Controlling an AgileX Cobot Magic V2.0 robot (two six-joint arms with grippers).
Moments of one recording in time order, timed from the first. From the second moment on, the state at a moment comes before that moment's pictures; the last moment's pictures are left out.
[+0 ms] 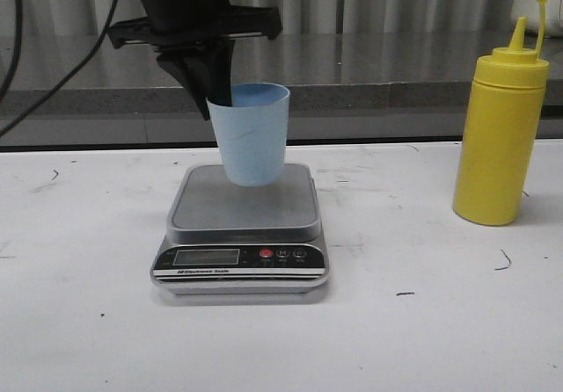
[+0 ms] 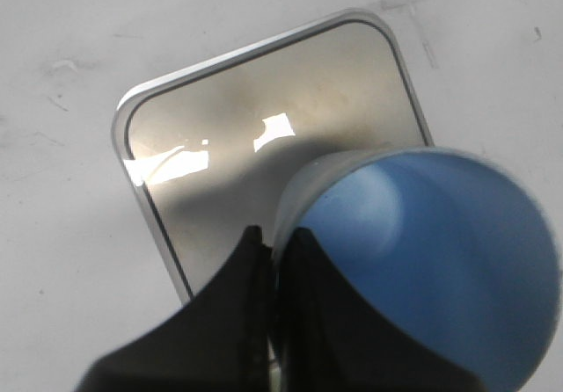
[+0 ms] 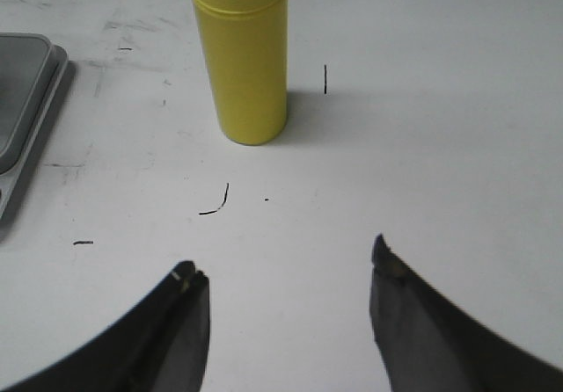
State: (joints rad) left arm -0.50 2.03 -1.83 -0.08 1.09 -0.11; right arm 0.03 0.57 -0.56 0.03 0.66 0.02
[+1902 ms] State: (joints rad) left arm -0.50 1.04 -1.05 0.10 0.98 -0.06; right arm 0.03 0.57 -0.56 0.03 0.66 0.02
